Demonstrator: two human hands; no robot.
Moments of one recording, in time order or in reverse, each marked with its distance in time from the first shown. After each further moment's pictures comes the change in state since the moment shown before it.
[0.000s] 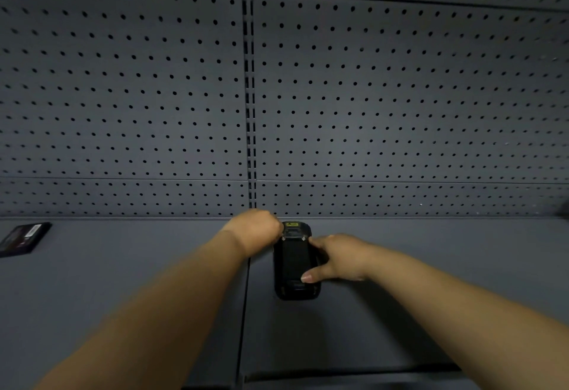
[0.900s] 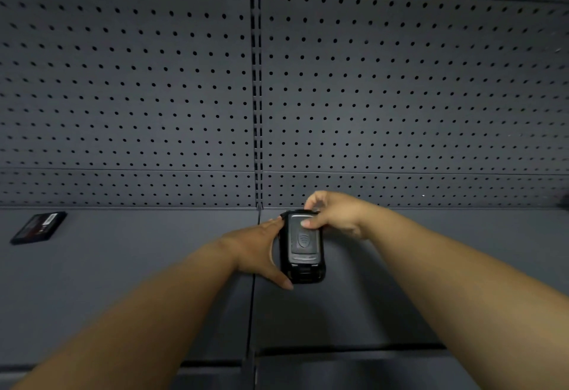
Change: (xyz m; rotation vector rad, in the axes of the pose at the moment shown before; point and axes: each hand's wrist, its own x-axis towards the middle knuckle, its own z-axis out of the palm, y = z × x) left_hand -0.040 0.008 0.022 -0.687 -0.090 -0.046; right_hand 0.018 -0.011 -0.028 0.758 0.066 0.025
